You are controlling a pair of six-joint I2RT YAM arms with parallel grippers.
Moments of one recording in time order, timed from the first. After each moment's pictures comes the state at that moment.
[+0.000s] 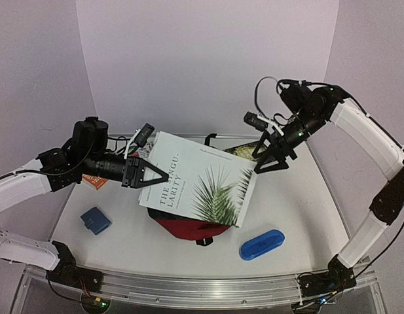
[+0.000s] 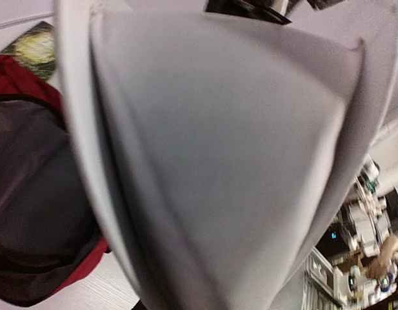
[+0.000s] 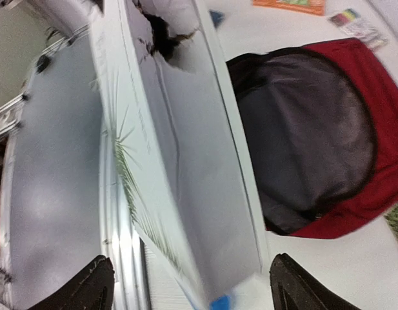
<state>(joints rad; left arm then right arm) -0.77 1.09 0.97 -0.27 0.68 -0.45 0.52 1.64 1.82 -1.38 -0.71 -0.69</state>
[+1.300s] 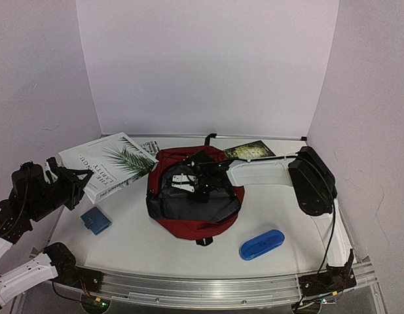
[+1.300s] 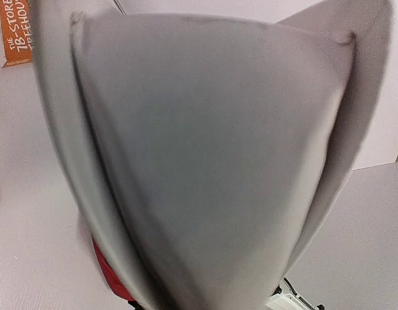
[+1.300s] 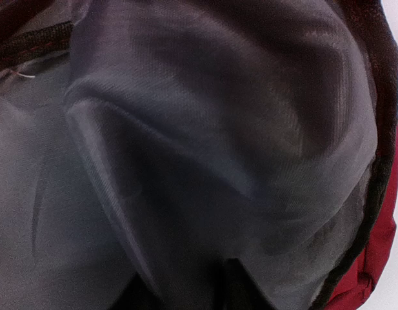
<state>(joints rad) -0.63 0.36 0.64 -0.56 -0.20 -1.32 0.92 2.27 1.72 -0.37 0.15 -0.72</state>
